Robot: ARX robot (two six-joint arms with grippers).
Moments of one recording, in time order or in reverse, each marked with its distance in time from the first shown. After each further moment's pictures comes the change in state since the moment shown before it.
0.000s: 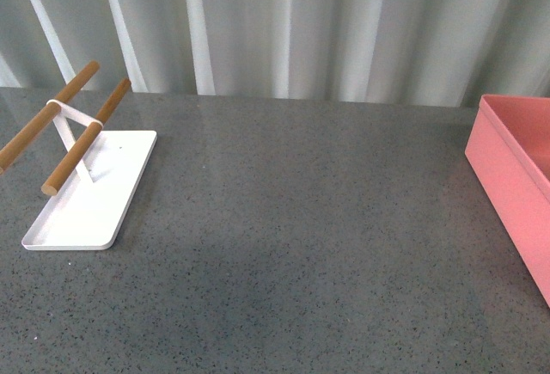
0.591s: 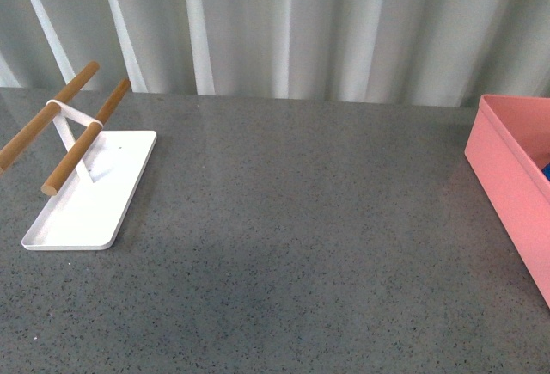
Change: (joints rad) left arm 0.000 0.000 0.000 0.000 0.000 0.000; right arm -0.002 0.000 0.000 0.000 0.000 0.002
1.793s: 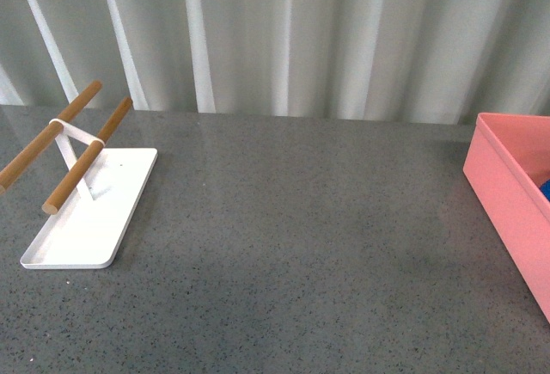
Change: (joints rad) left arm 0.000 -0.001 0.000 0.000 0.000 0.001; right arm 0.215 -0.776 -1.219 1.399 -0.136 0.231
